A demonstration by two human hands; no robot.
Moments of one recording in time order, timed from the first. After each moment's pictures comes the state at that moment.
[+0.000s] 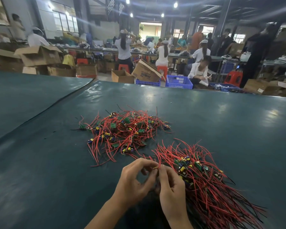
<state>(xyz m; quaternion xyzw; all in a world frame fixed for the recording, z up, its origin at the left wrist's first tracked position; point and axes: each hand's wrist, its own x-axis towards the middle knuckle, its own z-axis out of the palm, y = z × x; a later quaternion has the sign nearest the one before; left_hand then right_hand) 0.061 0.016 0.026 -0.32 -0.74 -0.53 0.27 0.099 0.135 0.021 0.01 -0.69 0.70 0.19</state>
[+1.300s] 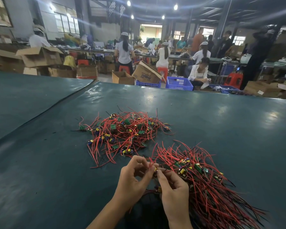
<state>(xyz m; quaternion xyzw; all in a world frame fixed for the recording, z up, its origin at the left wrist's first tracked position) 0.061 0.022 0.025 -0.23 -0.71 -0.64 0.18 0.100 0.138 0.028 -0.05 -0.66 0.73 0.18</state>
